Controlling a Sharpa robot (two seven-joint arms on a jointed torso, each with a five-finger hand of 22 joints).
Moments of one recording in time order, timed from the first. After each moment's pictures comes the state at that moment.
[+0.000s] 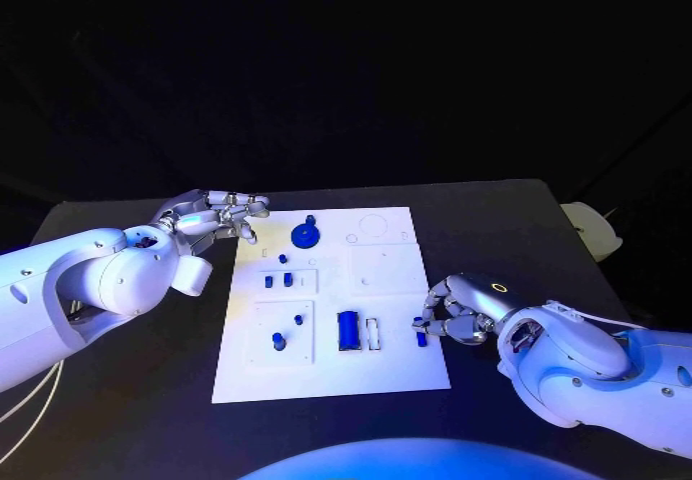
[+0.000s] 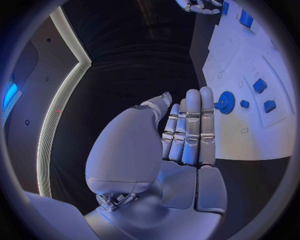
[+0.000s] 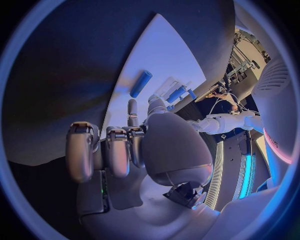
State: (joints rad) left arm 1.23 -0.94 -0.05 1.56 -0.06 -0.21 0.13; left_hand 1.44 -0.15 0.41 0.14 0.06 0.98 0.20 0.13 0.07 1.02 0.13 0.32 0.10 1.11 0.05 0.90 0.39 0.18 0.99 0.14 0.86 0.58; right arm 0.99 -1.17 -0.15 2.01 -1.65 -0.51 -0.57; right_hand 1.28 -0.01 -0.15 0.25 0.34 1.01 0.06 0.37 0.46 1.47 -0.01 1.54 1.31 1.47 -0.08 1.57 1.31 0.03 1.47 0.03 1.43 1.31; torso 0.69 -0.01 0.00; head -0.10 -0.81
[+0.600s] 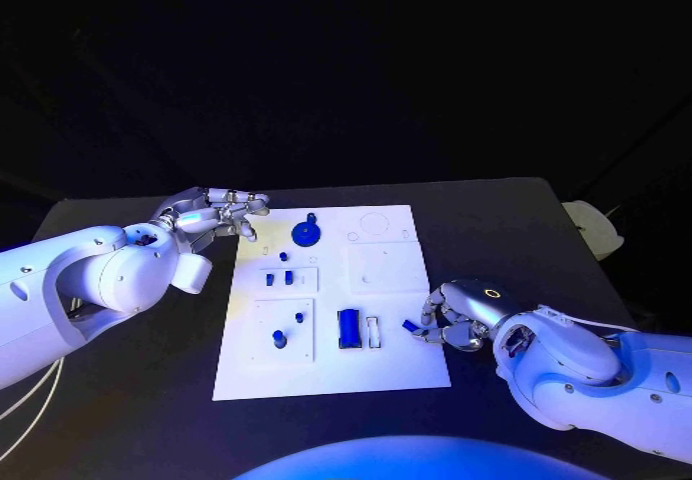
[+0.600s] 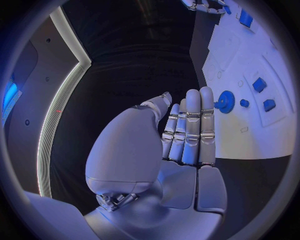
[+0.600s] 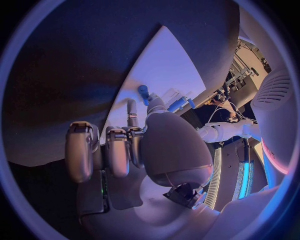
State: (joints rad) left arm 1.23 -0.95 -0.05 1.56 -0.06 -0.21 0.13; left_hand 1.44 -0.15 0.41 0.14 0.06 0.98 0.20 0.13 0.07 1.01 0.13 0.32 0.10 1.11 0.05 0.90 0.39 0.18 0.99 0.14 0.86 0.58; right arm 0.96 -1.14 -0.15 1.98 -1.71 -0.47 -0.57; right_hand 1.30 -0.02 -0.15 0.25 0.33 1.04 0.07 0.31 0.41 1.47 -0.01 1.54 1.31 1.47 -0.07 1.57 1.31 0.03 1.46 0.04 1.42 1.31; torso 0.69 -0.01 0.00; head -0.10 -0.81
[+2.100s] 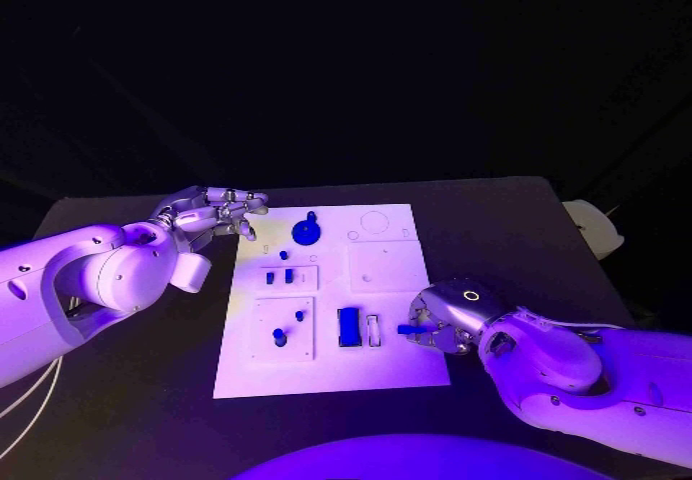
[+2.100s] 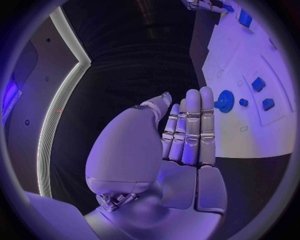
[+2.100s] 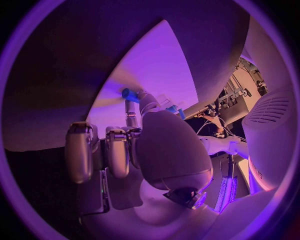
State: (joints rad) left arm 1.23 -0.95 -0.05 1.57 -0.06 -0.21 0.13; left_hand 1.44 -0.15 0.41 0.14 0.06 0.97 0.20 0.14 0.07 1.01 0.13 0.33 0.10 1.11 0.05 0.90 0.39 0.18 0.99 0.14 0.86 0.58; right arm 0.95 -1.09 -0.15 1.98 -1.89 -0.39 -0.56; right_hand 1.46 -0.04 0.03 0.18 0.31 1.12 0.06 0.25 0.34 1.47 -0.02 1.55 1.31 1.47 -0.07 1.56 1.31 0.03 1.47 0.04 1.43 1.31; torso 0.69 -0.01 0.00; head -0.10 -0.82
